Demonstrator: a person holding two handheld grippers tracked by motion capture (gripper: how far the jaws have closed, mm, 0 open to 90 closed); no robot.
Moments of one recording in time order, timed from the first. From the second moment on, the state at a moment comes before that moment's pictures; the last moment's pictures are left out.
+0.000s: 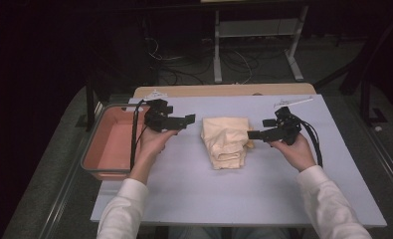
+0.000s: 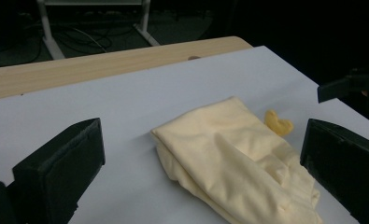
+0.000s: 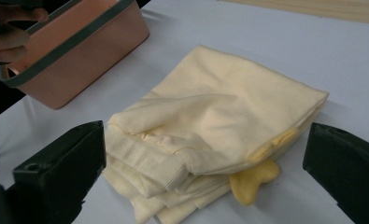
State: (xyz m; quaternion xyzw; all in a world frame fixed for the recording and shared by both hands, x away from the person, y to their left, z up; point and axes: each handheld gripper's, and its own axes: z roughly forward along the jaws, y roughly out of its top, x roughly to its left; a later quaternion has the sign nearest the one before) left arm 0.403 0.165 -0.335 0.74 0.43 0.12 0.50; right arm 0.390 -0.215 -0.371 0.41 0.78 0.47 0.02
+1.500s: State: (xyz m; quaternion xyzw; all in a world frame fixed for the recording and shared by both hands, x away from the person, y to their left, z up) left arm 0.449 0.130 -0.403 0.73 0.48 0.06 0.48; right arm 0.393 -0.192 -0.433 0.54 0.73 0.41 -0.03
